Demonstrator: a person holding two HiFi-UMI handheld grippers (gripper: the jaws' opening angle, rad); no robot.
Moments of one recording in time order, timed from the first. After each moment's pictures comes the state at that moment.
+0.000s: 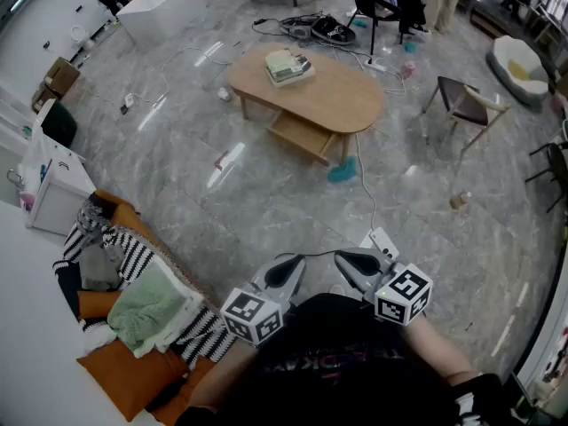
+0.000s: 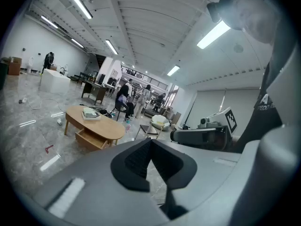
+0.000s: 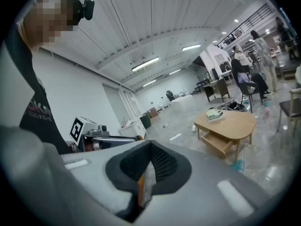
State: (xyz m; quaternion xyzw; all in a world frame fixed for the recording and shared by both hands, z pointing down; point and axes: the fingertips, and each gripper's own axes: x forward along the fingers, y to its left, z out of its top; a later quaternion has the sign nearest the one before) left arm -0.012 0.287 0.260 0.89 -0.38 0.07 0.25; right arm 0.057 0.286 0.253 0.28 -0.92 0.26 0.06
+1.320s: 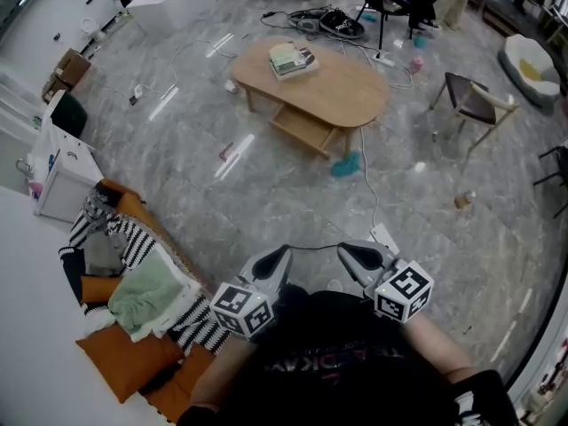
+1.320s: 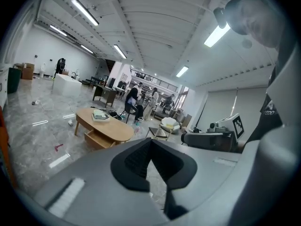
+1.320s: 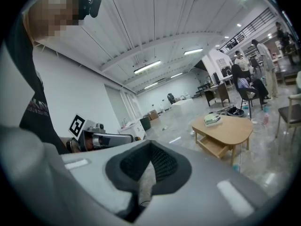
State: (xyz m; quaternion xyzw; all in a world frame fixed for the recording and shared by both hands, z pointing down) left arm 0.007 0.278 0.260 0.86 -0.44 0.07 0.25; right arm 0.113 0.279 0.256 0.29 -0.93 0.24 0.05
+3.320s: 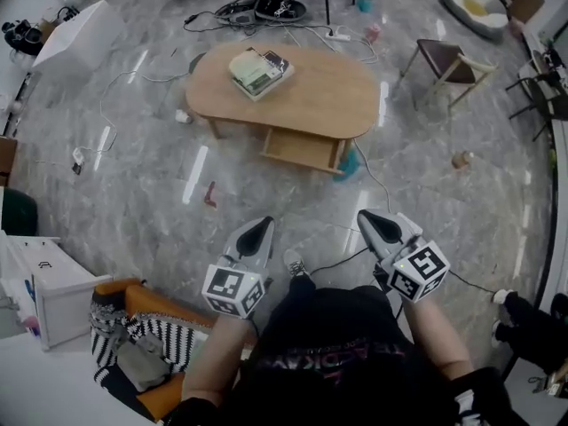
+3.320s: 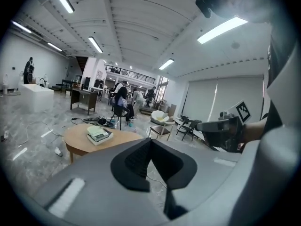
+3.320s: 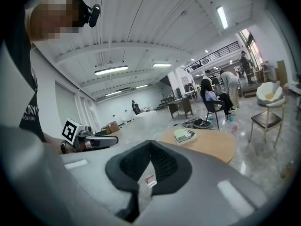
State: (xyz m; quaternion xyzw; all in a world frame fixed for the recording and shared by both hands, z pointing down) left arm -0.229 -0.124 0.301 0.93 -0.31 0.12 0.17; right arm -0.059 -0.065 0.283 0.53 -0.81 0.23 0.03
